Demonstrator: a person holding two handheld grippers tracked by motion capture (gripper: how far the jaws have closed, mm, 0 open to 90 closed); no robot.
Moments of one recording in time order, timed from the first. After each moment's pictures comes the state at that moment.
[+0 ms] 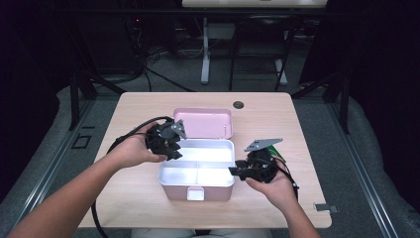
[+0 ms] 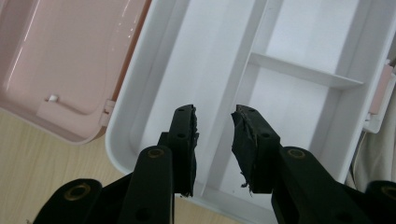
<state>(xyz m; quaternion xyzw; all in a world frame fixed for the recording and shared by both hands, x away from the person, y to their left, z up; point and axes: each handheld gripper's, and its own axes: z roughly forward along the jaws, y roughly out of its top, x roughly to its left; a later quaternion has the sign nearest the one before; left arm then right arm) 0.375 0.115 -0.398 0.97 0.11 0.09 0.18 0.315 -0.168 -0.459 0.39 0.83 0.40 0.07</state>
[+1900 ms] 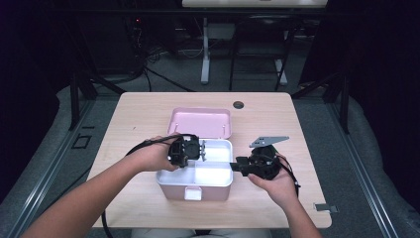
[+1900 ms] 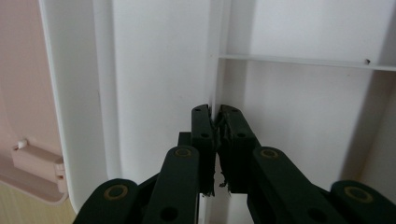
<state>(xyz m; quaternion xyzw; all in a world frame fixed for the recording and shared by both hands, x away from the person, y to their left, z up) 0.368 0.065 -0.441 0.99 0.00 0.12 0.03 0.320 -0.179 -0.455 0.39 0.80 0.44 0.07</state>
